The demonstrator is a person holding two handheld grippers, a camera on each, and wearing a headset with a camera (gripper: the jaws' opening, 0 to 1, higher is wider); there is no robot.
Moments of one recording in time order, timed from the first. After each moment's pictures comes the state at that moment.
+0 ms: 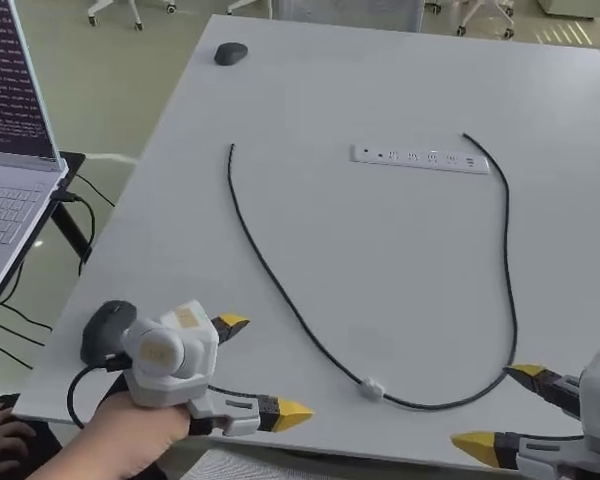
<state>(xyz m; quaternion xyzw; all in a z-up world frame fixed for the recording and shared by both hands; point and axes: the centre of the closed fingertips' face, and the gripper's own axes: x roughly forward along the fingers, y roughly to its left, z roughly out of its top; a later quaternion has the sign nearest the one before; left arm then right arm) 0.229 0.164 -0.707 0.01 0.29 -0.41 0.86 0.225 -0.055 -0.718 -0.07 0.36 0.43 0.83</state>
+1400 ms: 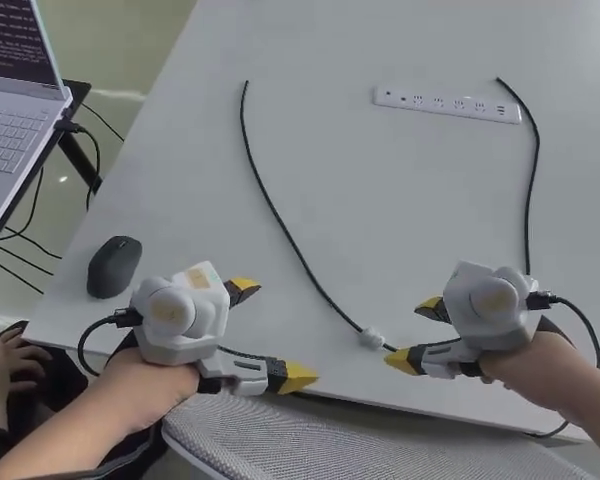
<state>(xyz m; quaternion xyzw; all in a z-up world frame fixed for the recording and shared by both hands) 0.210 0.147 -0.723 0.01 0.32 -0.40 0.86 0.247 0.025 -0.782 -0.20 0.42 0.52 0.72</state>
